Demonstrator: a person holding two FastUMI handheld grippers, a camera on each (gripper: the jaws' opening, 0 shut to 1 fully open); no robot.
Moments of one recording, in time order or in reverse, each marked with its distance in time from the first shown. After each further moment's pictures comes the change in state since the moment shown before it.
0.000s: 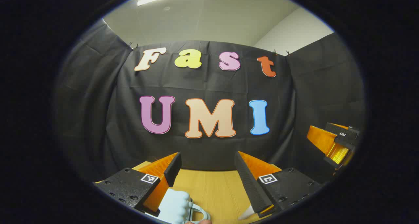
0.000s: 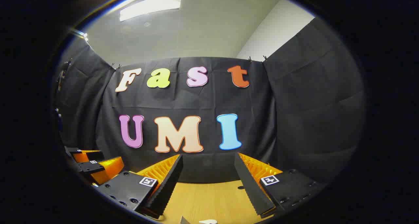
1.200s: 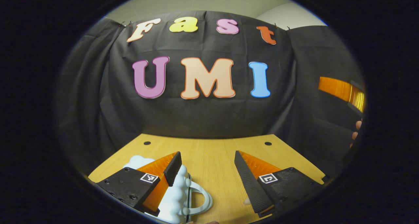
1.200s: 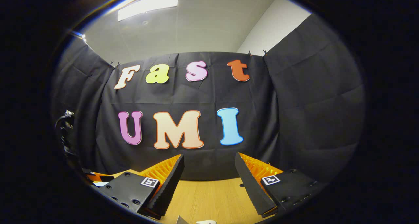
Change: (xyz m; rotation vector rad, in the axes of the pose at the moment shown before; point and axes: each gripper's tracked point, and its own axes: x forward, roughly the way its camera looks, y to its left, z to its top) left arm -0.001 0.003 -0.147 -0.003 0.358 -0.034; right arm 0.015 -0.003 -0.041 0.002 0.059 0.009
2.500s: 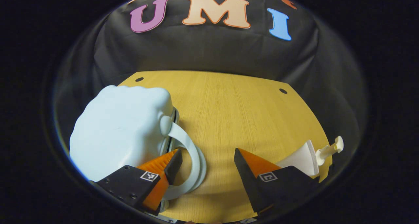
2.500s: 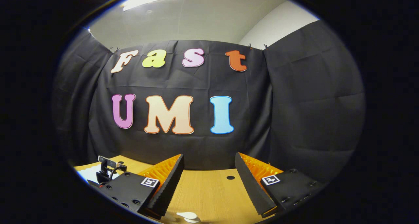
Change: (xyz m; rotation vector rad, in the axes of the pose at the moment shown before) left arm 0.051 -0.008 -0.183 -0.094 0.521 0.061; right arm 0.000 -0.041 -0.029 -0.084 0.094 -0.052
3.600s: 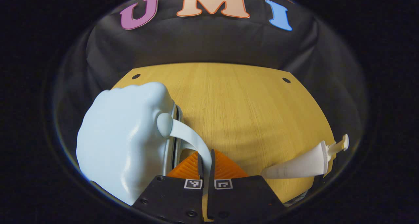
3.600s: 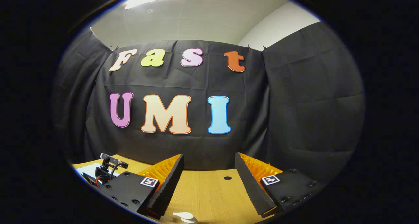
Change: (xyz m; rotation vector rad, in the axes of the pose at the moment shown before) left arm -0.003 0.010 0.007 0.076 0.074 -0.026; right arm 0.001 -0.003 -0.006 -0.005 -0.015 -0.017
